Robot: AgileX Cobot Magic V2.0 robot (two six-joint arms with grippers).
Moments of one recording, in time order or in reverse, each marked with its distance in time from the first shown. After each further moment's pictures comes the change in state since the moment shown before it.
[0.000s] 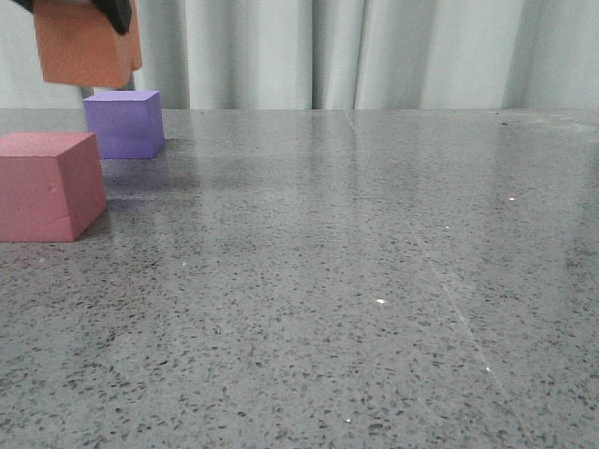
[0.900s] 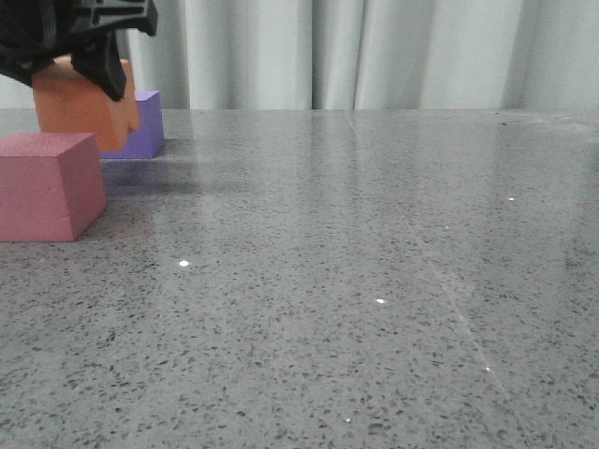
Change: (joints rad) left arm 0.082 0.033 0.141 -0.028 -0.184 -0.003; right arm 0.000 0.000 0.000 0.000 0.000 0.000
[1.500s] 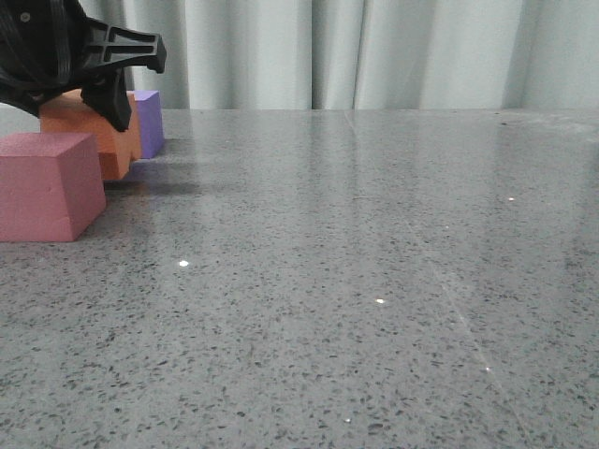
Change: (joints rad) left arm 0.000 0.038 0.000 -0.008 0.008 0.000; right arm 0.000 0.000 0.000 0.000 0.000 0.000
